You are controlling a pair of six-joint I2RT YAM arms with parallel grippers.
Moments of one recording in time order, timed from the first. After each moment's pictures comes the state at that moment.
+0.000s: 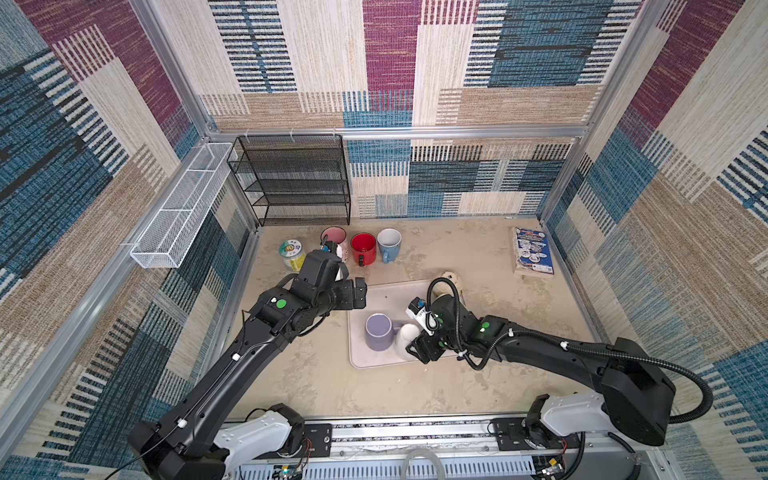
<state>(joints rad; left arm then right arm) -0.55 1.13 1.21 -0.86 -0.11 -0.44 0.85 1.37 0.77 -0.30 -0.18 0.17</state>
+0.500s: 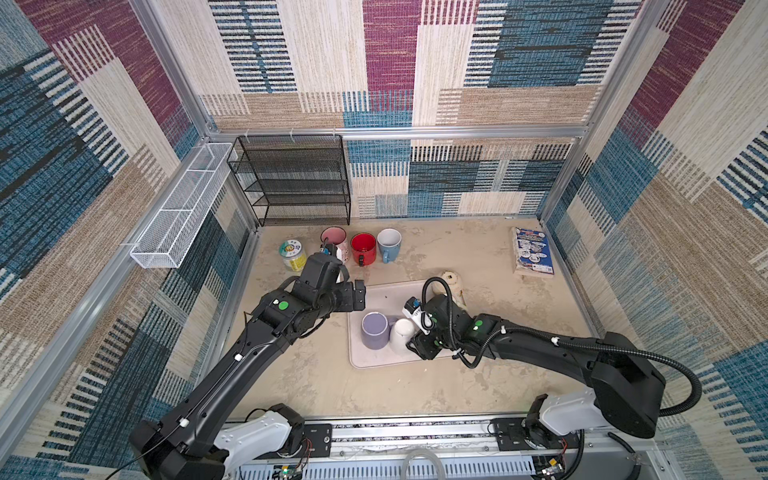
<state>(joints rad) -0.55 1.12 1.18 -0.85 -0.13 -0.44 0.86 1.43 0.82 -0.31 -0.13 0.16</state>
